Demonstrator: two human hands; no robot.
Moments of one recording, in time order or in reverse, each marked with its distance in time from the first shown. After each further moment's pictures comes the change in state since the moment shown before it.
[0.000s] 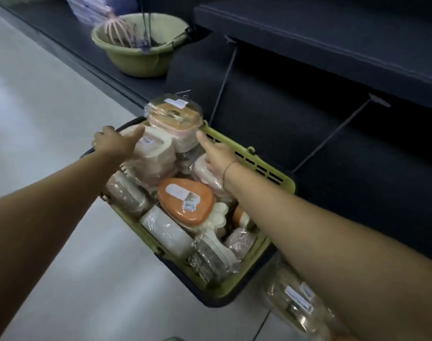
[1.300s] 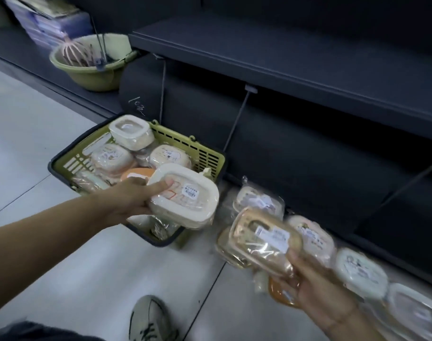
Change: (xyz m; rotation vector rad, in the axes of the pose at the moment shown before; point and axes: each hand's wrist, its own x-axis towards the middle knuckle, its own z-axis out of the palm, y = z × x) left_hand -0.250 0.033 -0.009 -0.441 -0.859 0.016; right_hand -0.321 0.180 -0.200 0.759 0.151 0.266
